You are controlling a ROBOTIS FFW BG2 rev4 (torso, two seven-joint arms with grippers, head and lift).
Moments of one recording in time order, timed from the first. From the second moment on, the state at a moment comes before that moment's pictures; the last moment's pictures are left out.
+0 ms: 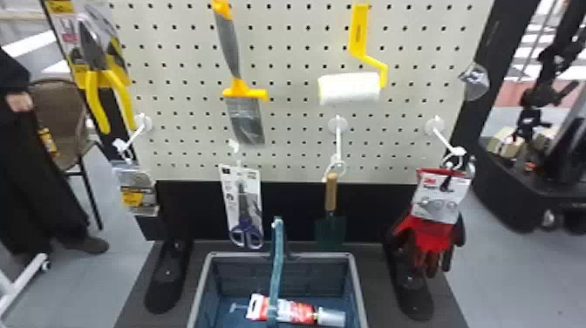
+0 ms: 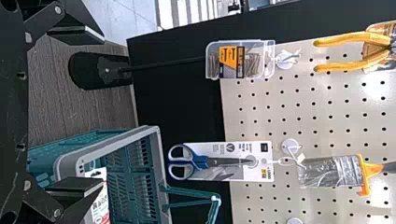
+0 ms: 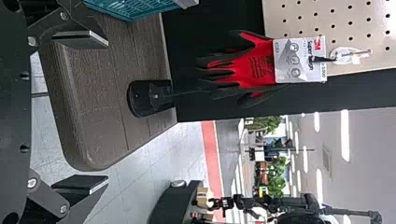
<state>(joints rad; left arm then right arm) 0.92 0.00 0.15 -2.24 -0.01 -0.10 -0.21 0.84 -0.09 0.10 -1.82 -0.14 -0.44 -0.23</state>
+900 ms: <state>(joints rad) 0.50 0.00 0.41 -2.36 -0.06 0.17 -0.54 0.84 -0.09 0.10 -1.82 -0.14 -0.44 -0.23</state>
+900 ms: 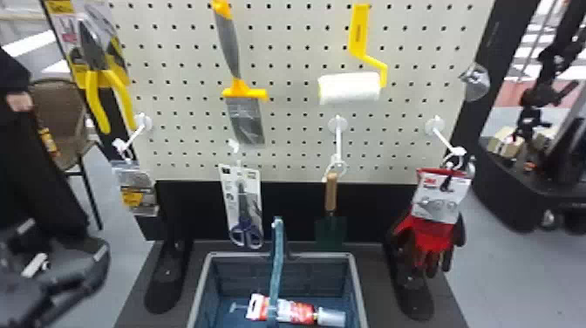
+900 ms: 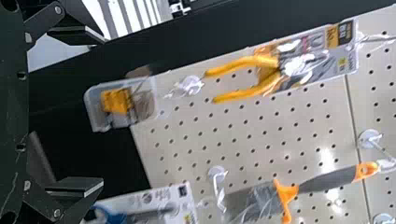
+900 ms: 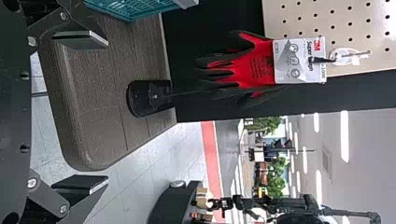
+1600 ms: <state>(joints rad) 0.03 0.22 0.43 -2.19 0.22 0.37 -0.63 0.82 -0.09 0.10 -1.81 -0.13 -0.43 -0.23</state>
